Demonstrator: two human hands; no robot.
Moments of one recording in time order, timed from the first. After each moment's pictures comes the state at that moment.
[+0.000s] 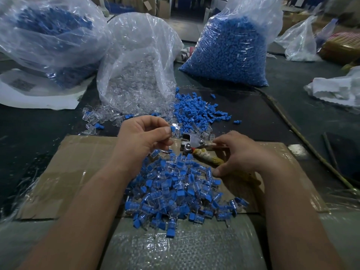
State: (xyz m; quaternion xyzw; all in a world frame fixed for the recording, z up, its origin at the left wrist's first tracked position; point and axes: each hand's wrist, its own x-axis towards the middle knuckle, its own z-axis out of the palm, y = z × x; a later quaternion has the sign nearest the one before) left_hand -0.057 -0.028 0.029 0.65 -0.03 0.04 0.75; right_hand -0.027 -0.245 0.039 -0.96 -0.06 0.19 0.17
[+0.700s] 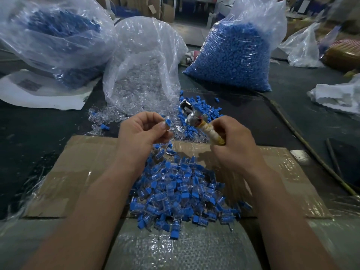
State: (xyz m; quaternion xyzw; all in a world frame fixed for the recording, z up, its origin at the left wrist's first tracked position) left_hand -0.052 -0.026 0.026 0.64 -0.01 0.11 0.76; right_hand -0.034 -0.217 0.035 -0.94 -0.15 -0.11 0.30
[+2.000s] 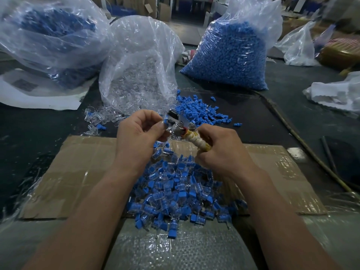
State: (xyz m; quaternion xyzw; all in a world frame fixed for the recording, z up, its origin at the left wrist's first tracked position) left_hand -0.058 -0.032 0.030 0.70 -0.02 0.16 0.69; right_hand -0.042 -0.203 0.036 -0.95 -0.17 -0.04 0.27
